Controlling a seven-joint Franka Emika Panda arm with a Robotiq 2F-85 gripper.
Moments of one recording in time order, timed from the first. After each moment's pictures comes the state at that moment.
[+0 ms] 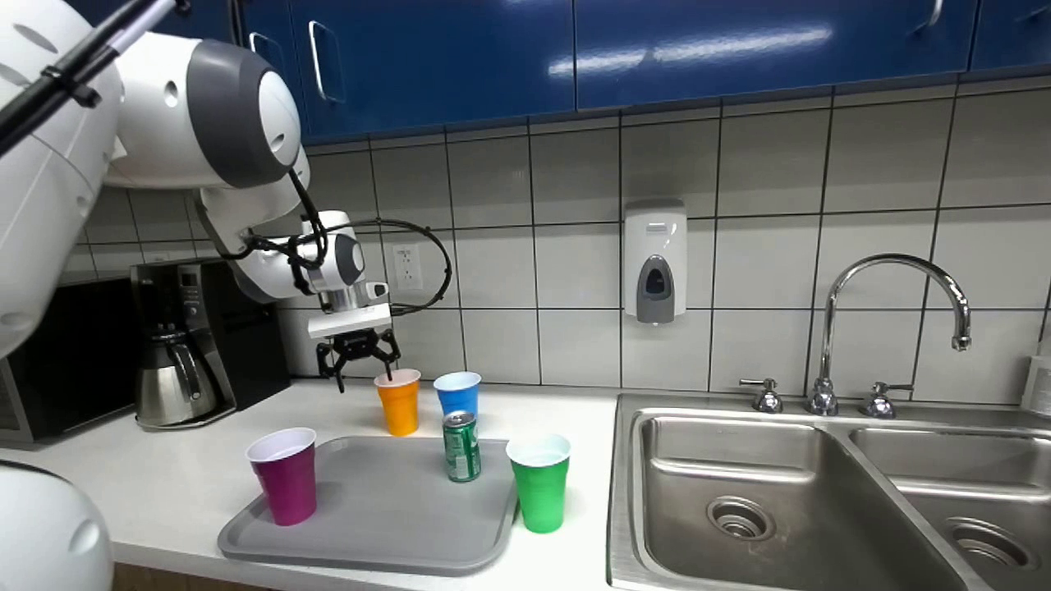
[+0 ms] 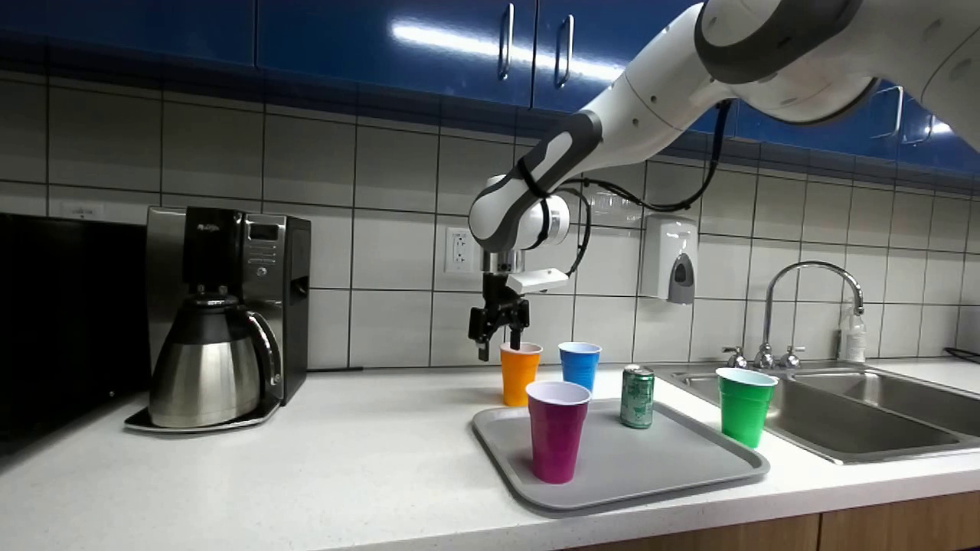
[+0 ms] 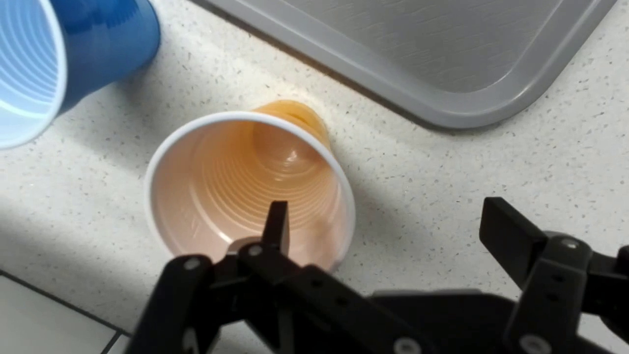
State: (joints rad) arm 0.22 0.65 0.12 -1.53 -0.20 2.25 -0.18
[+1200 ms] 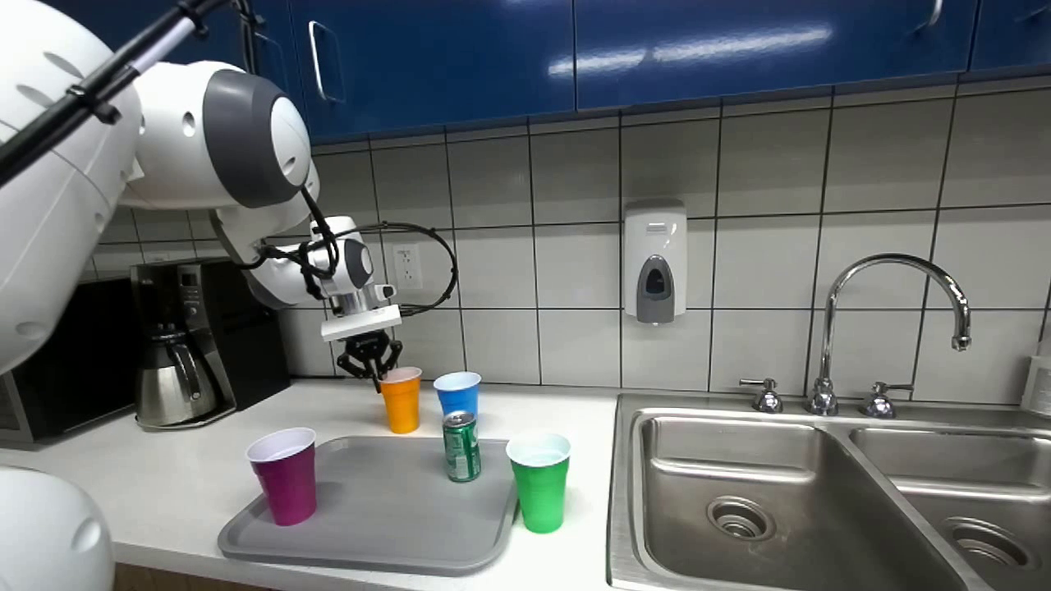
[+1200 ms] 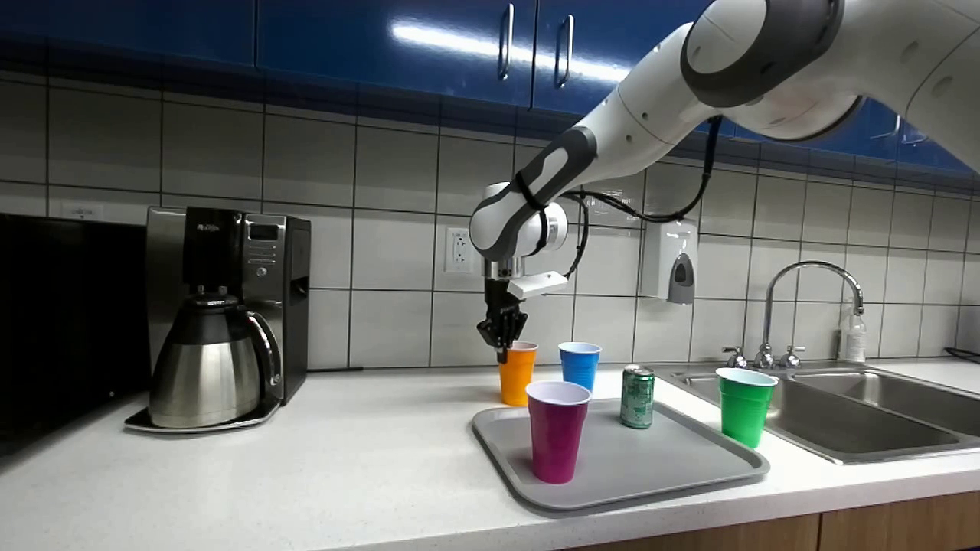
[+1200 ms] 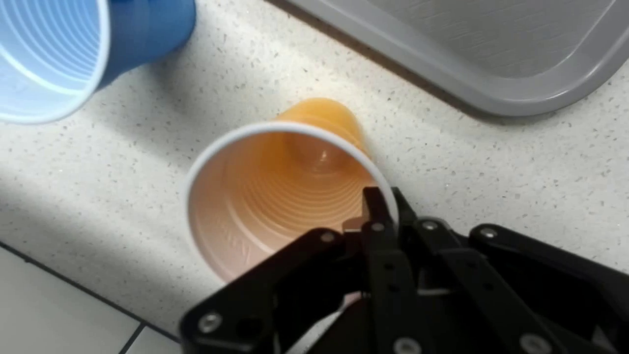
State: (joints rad) arm 0.23 0.71 0.09 -1.45 -0.24 2.24 -0.18
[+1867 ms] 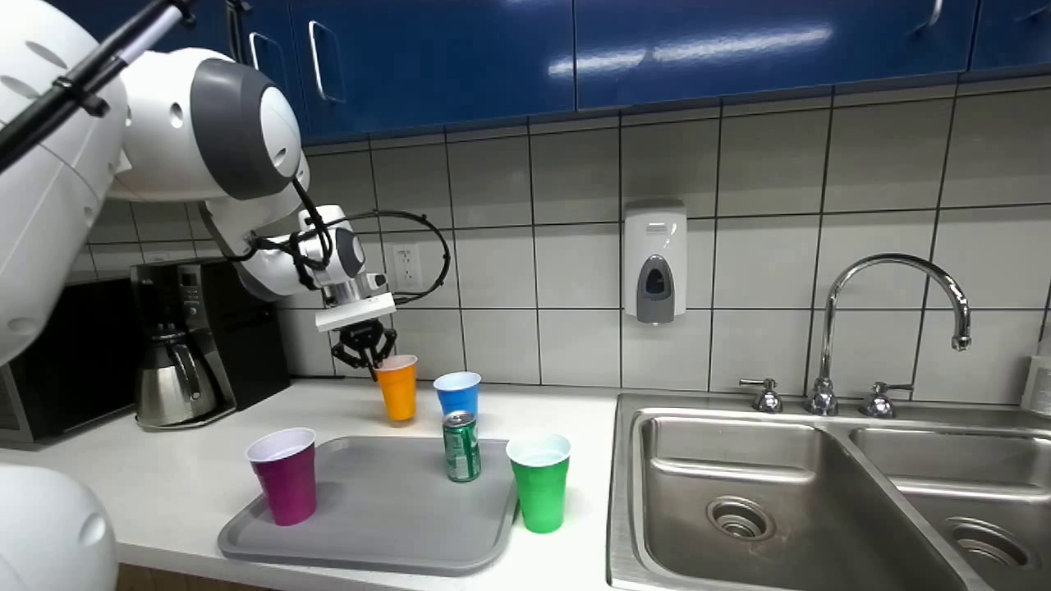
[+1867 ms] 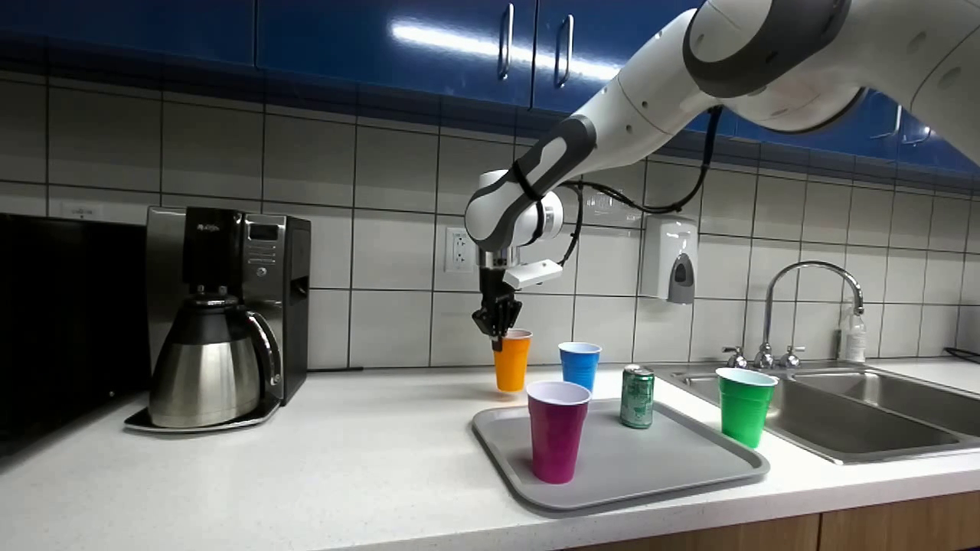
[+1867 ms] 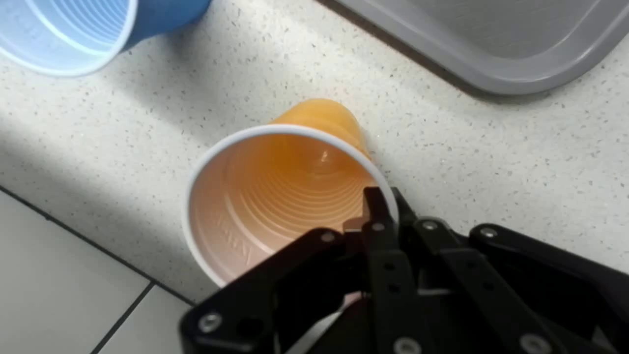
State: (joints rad) arm 0.25 0.68 0.09 -1.45 -0.27 2.24 -0.18
